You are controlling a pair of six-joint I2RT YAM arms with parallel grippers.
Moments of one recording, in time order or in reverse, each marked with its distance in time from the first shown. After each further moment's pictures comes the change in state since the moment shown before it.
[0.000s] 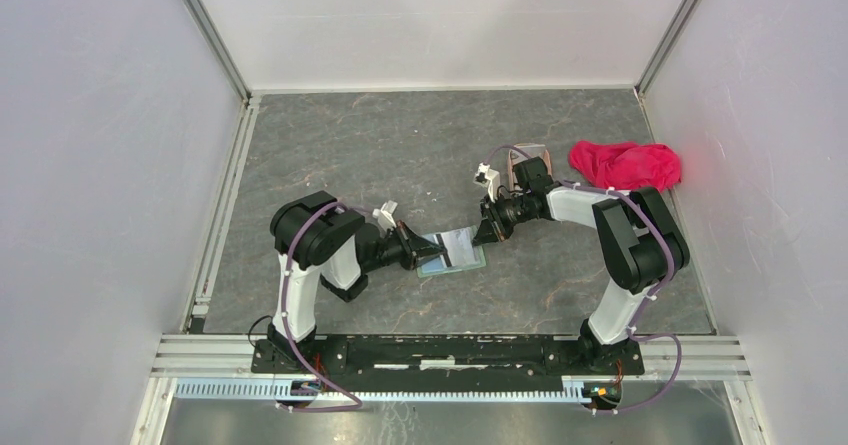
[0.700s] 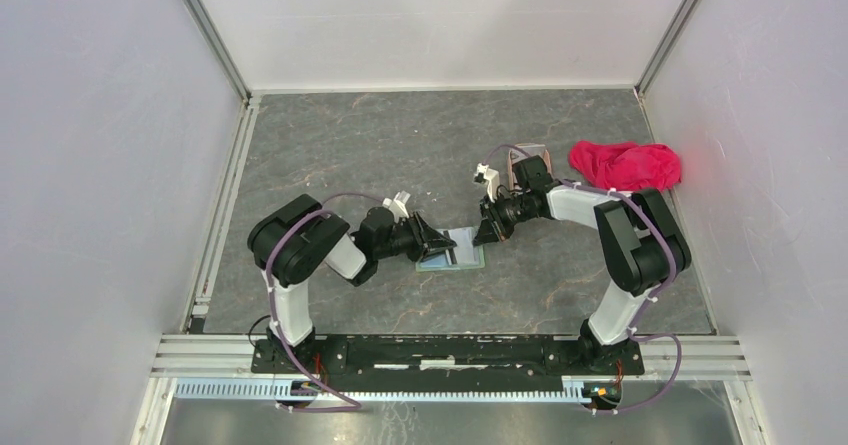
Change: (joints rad) left arm -0.034 -0.160 0.122 -0.396 -0.016 0.087; right arm 0.003 -0.006 0.015 -0.038 0.018 -0.027
